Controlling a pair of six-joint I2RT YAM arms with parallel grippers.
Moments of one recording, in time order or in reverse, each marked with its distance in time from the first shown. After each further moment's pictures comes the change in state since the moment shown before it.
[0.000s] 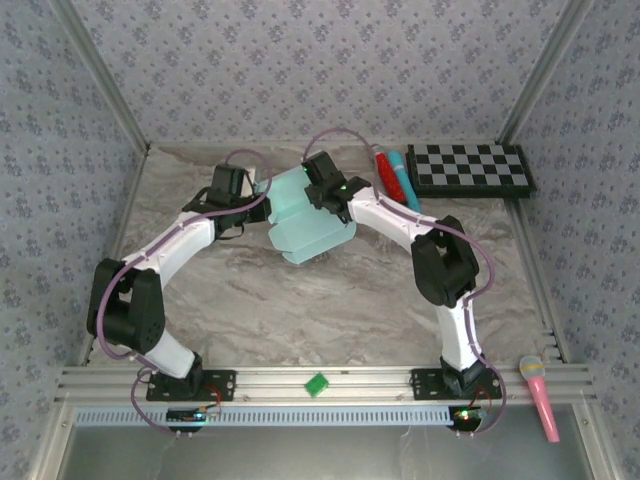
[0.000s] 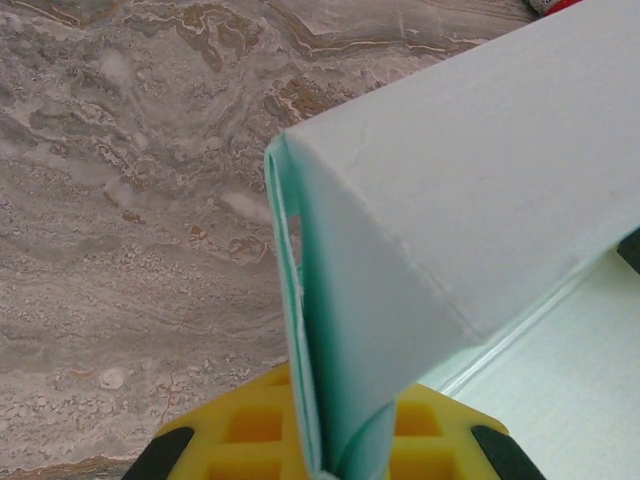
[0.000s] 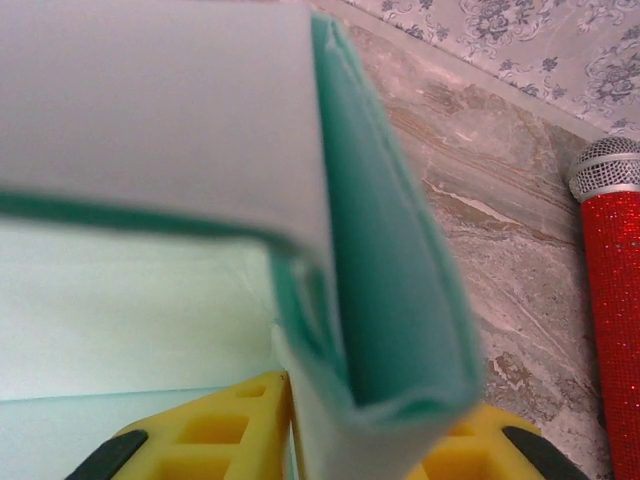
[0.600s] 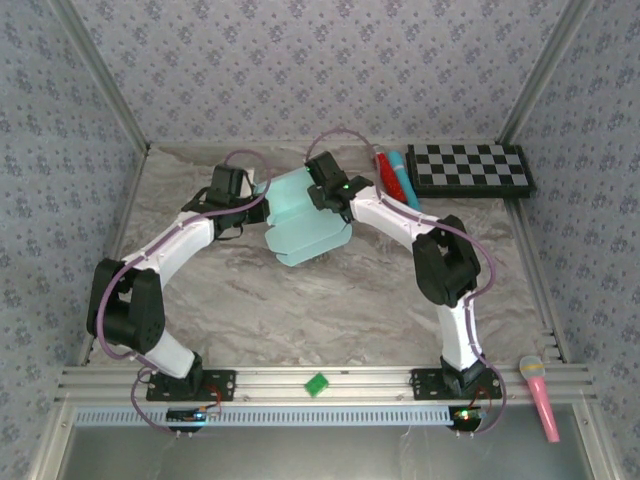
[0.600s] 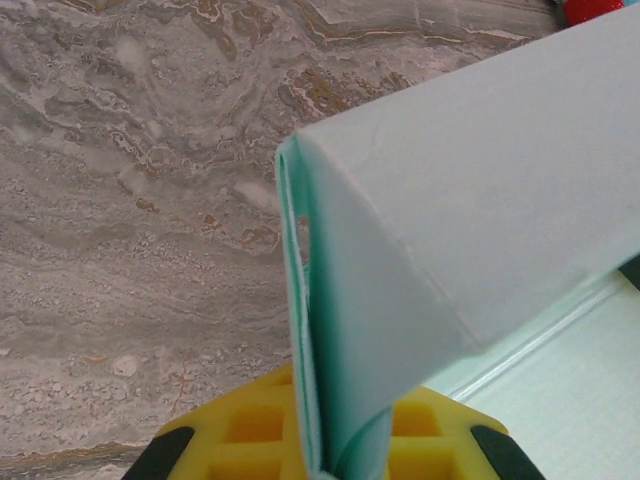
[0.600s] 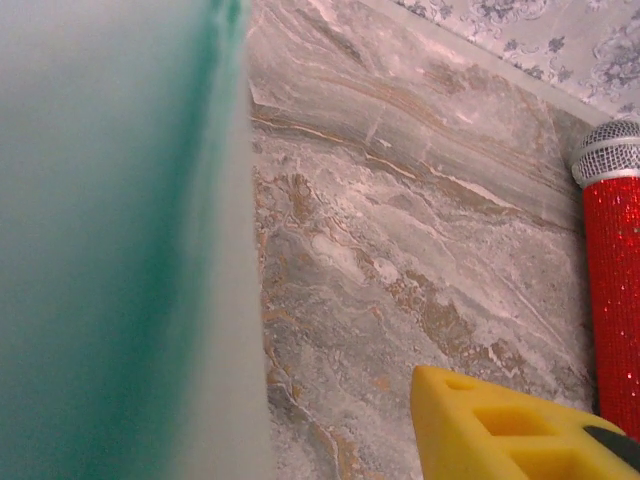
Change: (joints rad) left arm 0.003 0.001 0.001 -0.021 -0.009 0.000; right arm -0.014 -0.012 -0.017 -0.020 -0.018 -0.011
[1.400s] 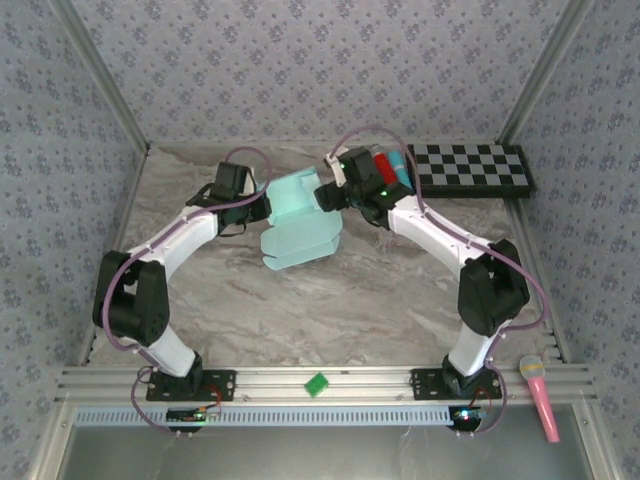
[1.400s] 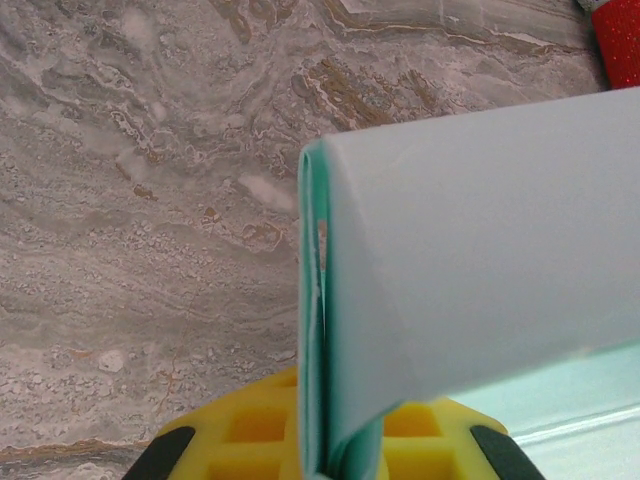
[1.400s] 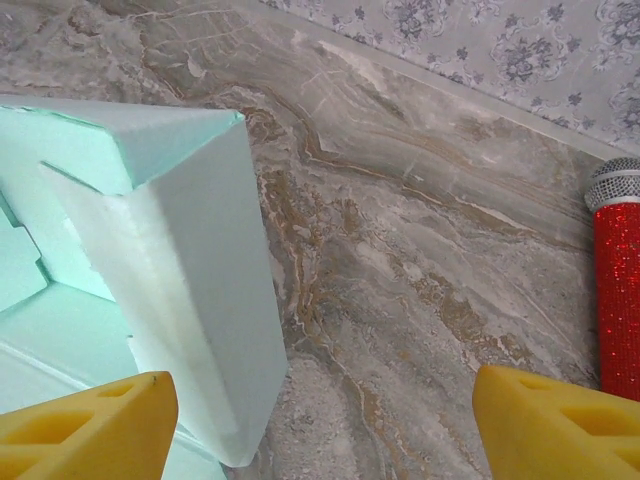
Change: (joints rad) left arm -0.004 0.054 0.051 -0.032 -0.013 -0.077; right arm -0.062 -0.317 -0.253 0.096 -0.264 -0.023
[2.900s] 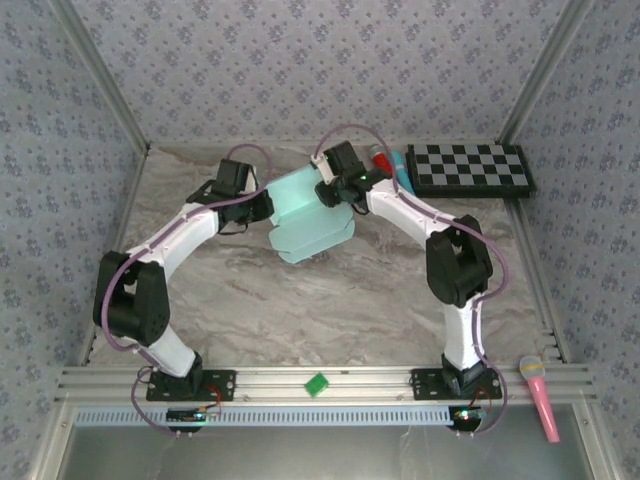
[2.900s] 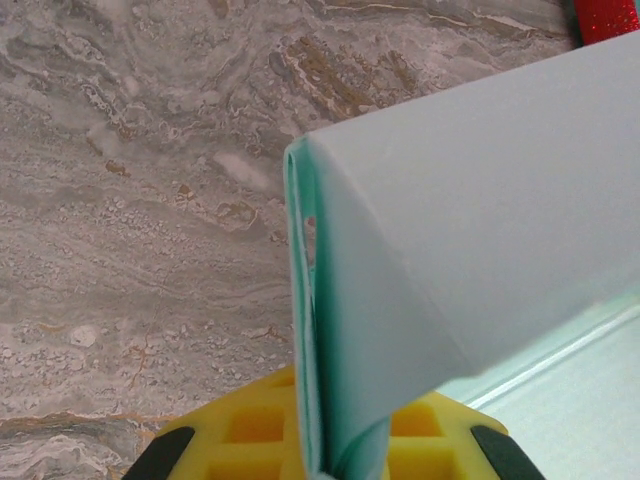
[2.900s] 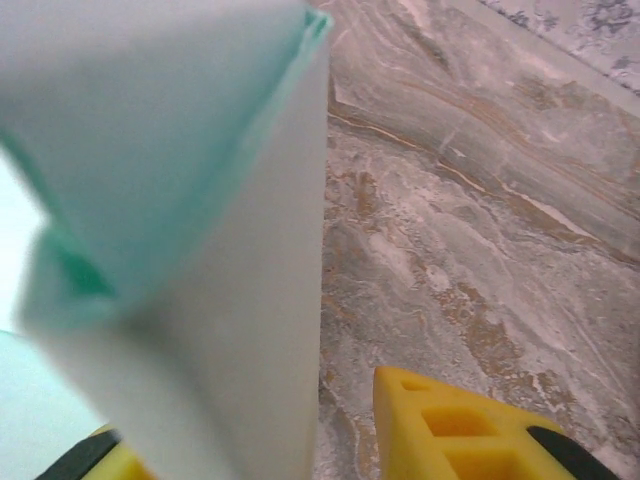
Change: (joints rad) left arm -0.009 0.000 0.046 -0.072 0.030 -0.028; right arm -0.015 0.277 0.246 -0.122 0.000 -0.105
